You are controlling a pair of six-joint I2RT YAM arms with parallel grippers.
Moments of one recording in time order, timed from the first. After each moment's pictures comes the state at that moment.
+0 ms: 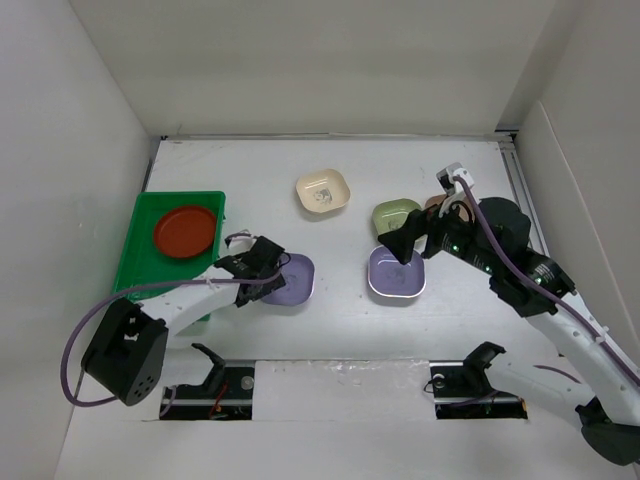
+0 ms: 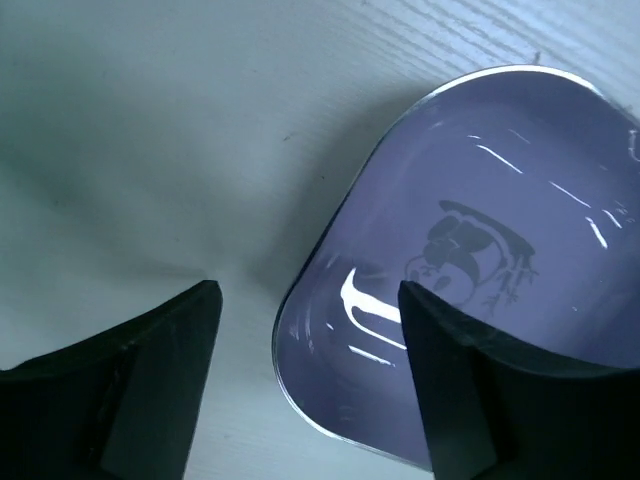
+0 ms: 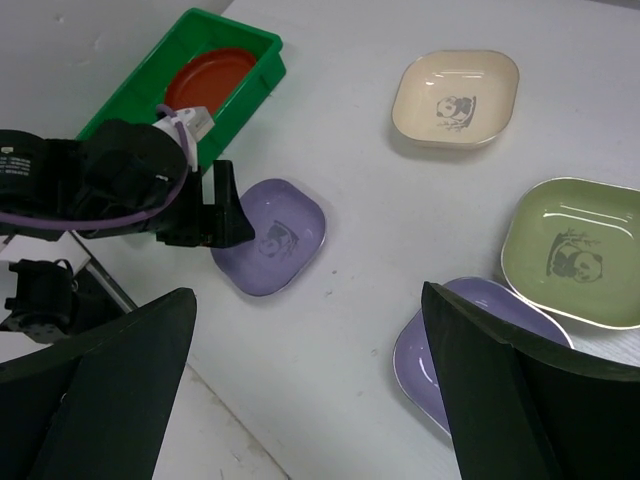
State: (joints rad) left arm -0.60 1.25 0.64 -0.57 -0.40 -0.98; right arm 0.63 0.85 1.10 -0.49 -0.14 0.29
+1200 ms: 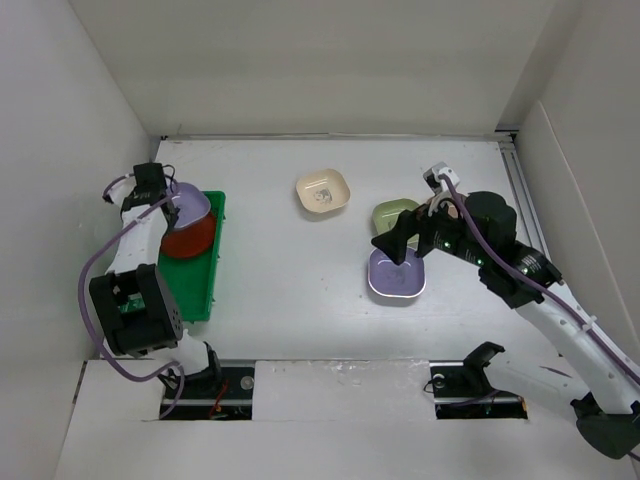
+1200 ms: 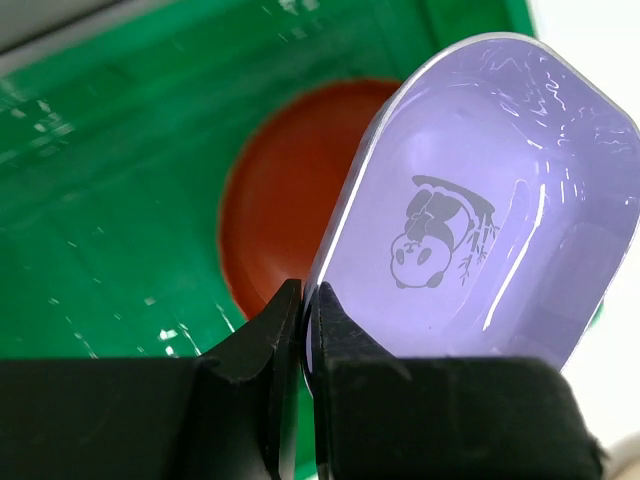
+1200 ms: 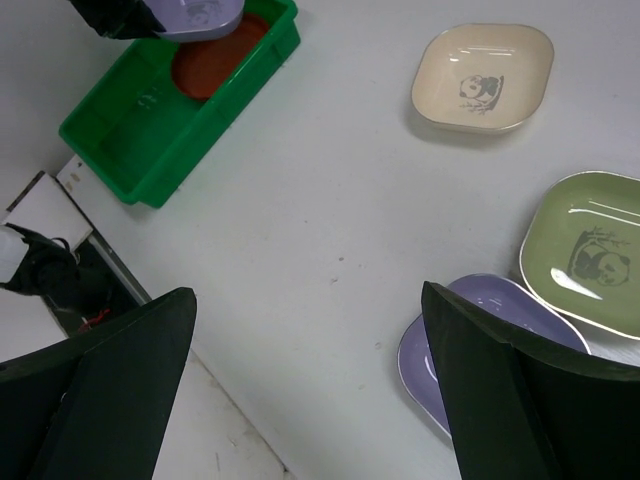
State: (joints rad) left arm 0.22 1.51 1.16 -0.63 -0.39 -0.85; right arm 0.60 0.91 1.08 -0.46 -0.23 0.26
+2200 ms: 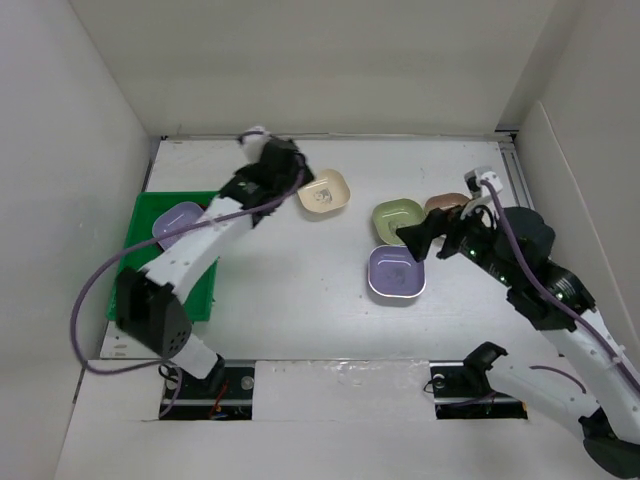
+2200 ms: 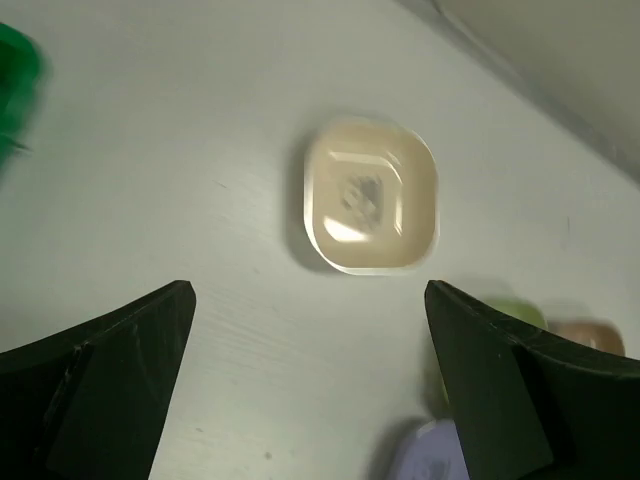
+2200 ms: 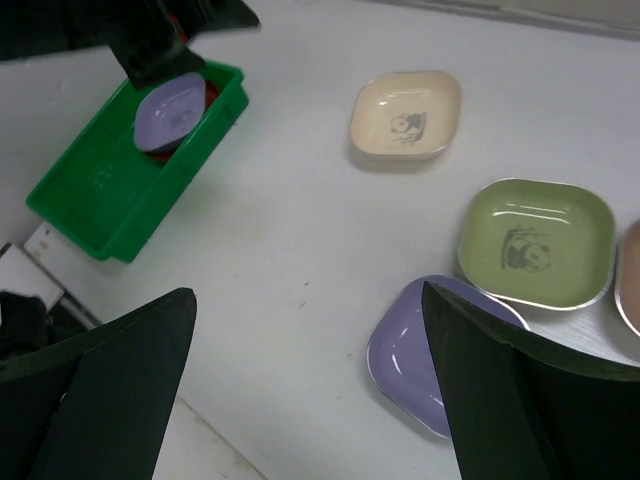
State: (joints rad) left arm -0.43 1.44 1.36 -0.57 -0.46 -0.84; right arm 0.60 0.79 1.09 -0.51 -0.07 0.28
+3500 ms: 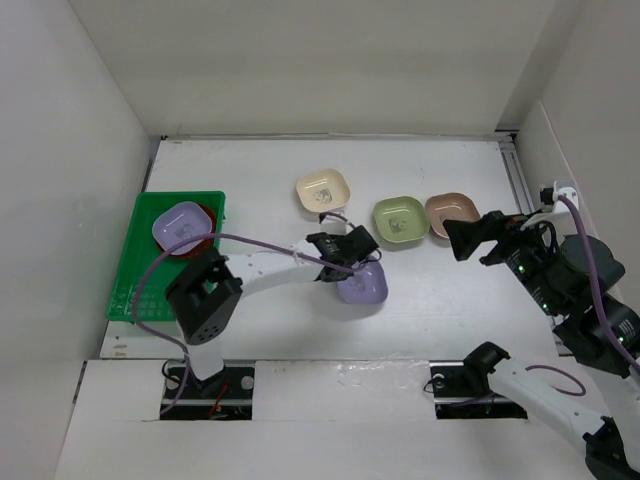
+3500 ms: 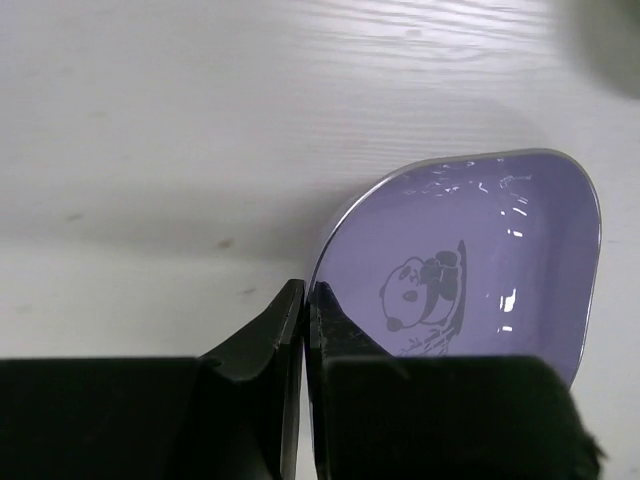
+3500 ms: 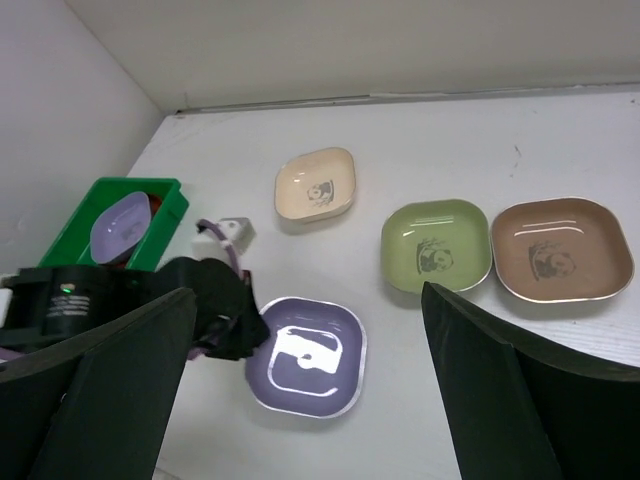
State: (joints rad) left arm -1.01 1.81 1.28 -0.64 -0.49 -1.00; right arm 0.59 0.62 1.23 -0.70 0.26 0.35
